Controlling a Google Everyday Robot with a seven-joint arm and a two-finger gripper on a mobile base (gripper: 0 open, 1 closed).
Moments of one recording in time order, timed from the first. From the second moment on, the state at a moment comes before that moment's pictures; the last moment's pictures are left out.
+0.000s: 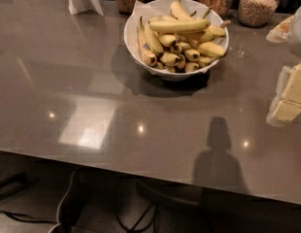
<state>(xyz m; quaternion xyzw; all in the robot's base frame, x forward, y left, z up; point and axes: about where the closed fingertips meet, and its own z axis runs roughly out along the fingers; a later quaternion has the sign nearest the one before) 0.438 -0.216 0.978 -0.60 0.78 -0.04 0.16</state>
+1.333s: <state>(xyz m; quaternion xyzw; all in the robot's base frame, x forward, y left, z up) 0.514 -0.161 0.997 -0.65 0.66 -0.02 0.38</state>
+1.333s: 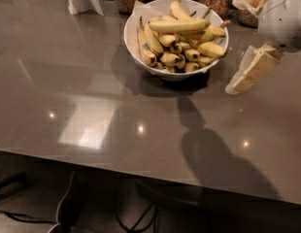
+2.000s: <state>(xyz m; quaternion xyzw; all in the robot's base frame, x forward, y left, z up) 0.549 -0.139 1.014 -0.66 0.61 -0.04 0.43</state>
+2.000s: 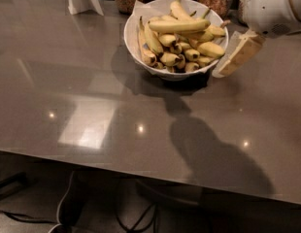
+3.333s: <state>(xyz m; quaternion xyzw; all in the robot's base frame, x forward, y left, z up) 0.626 -0.119 1.007 -0.70 0.51 -0.10 0.49</state>
